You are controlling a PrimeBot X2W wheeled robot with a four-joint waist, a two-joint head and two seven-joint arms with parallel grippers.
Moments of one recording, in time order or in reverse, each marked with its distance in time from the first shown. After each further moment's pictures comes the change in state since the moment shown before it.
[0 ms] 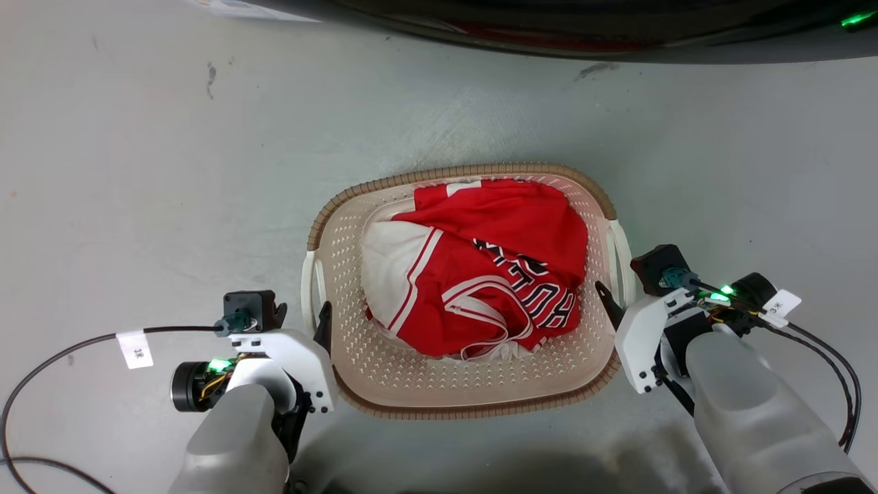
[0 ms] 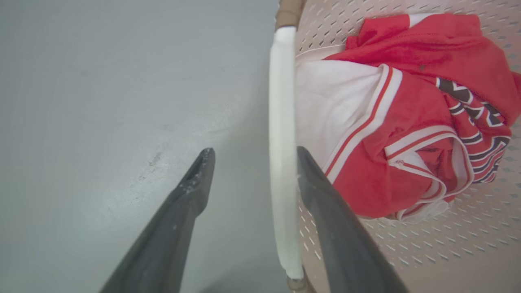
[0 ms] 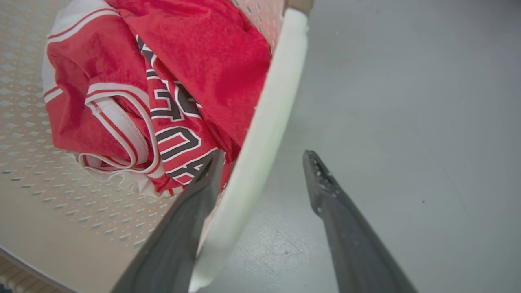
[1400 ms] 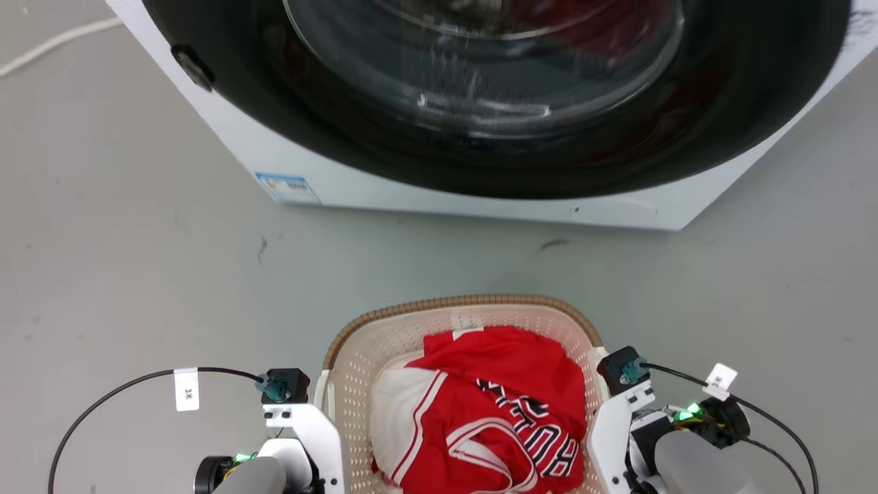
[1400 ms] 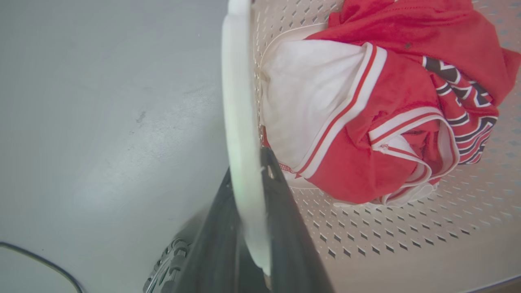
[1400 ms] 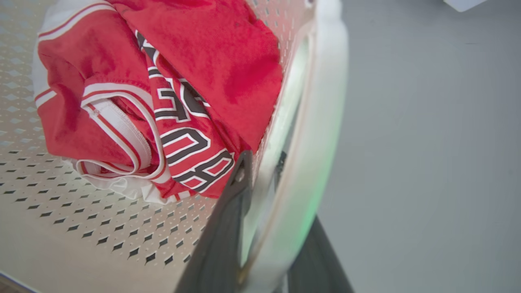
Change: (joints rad) left arm 0.109 0.016 -0.330 0.059 -0.313 -0.002 0.319; right arm 0.192 0.008 0.384 -0.033 0.425 -0.002 0.278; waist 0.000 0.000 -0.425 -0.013
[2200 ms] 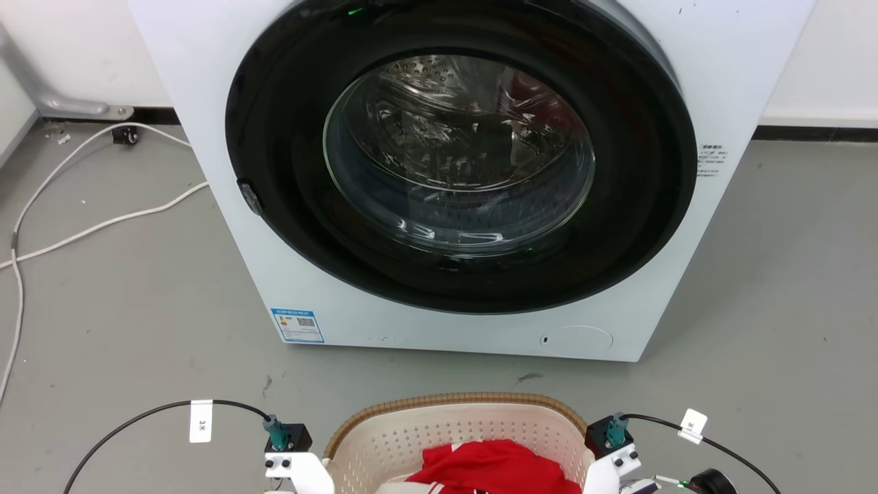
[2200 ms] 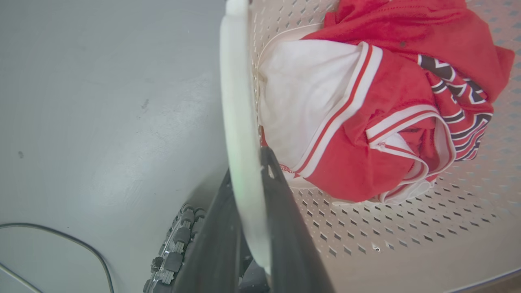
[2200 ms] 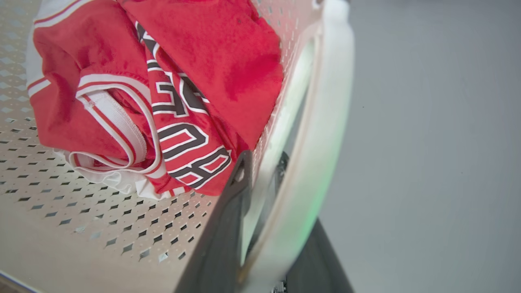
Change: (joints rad) left arm 0.104 0.083 -0.242 -0.105 -0.257 0.001 0.328; right arm 0.095 -0.036 0.343 -0.057 0.393 -0.005 0.255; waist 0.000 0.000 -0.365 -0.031
